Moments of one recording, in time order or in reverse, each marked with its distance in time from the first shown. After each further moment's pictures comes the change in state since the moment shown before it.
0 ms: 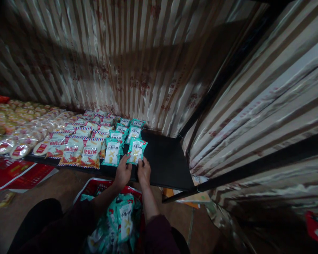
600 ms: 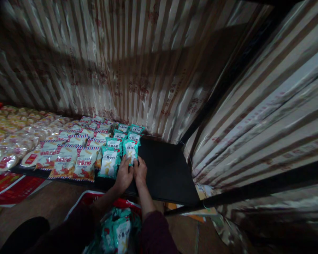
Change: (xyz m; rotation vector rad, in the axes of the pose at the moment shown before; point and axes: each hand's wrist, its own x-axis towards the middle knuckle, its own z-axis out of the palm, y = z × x) left_hand 0.039 -0.013 0.024 0.219 0.003 0.211; right_hand 0.047 0.003 0.028 -0.363 -0.072 -0.131
